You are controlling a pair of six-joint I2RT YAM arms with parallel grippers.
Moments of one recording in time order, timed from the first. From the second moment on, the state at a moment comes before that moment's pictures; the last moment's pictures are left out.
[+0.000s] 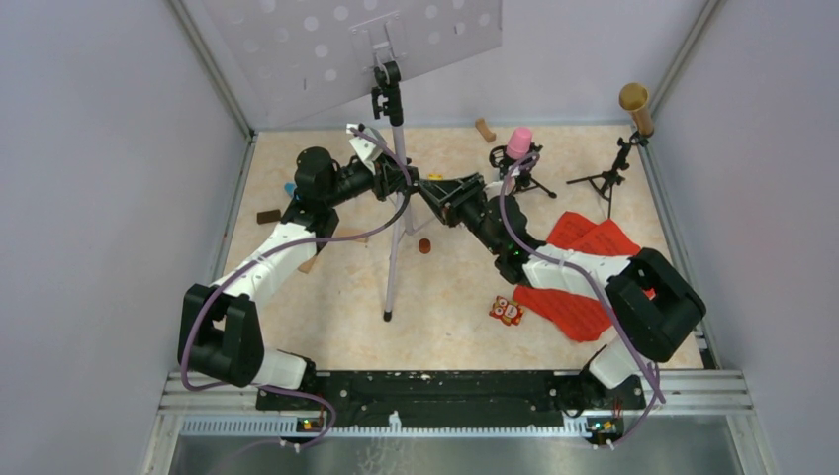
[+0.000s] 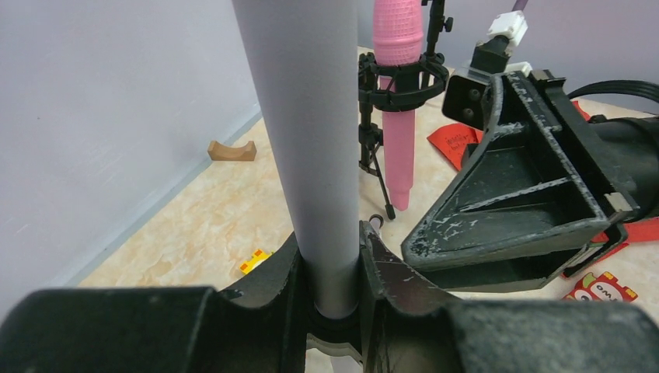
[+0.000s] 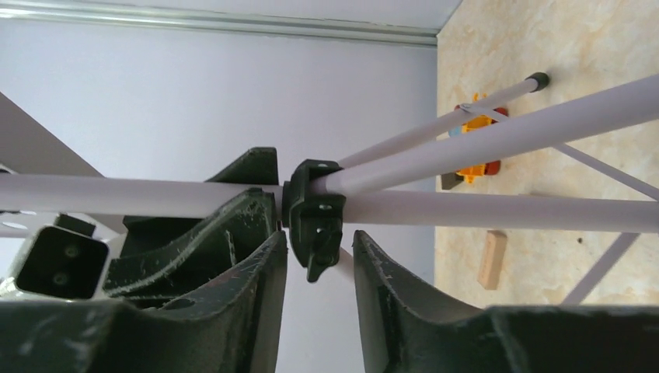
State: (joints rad) left arm -0.31 1.41 1.00 0.45 0.74 0.06; right arm 0.75 1.56 0.82 0.78 0.12 1.47
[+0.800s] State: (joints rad) left arm -0.30 1.41 1.00 0.44 0.71 0.06; right arm 0.74 1.59 1.07 0.53 -0.07 0.77
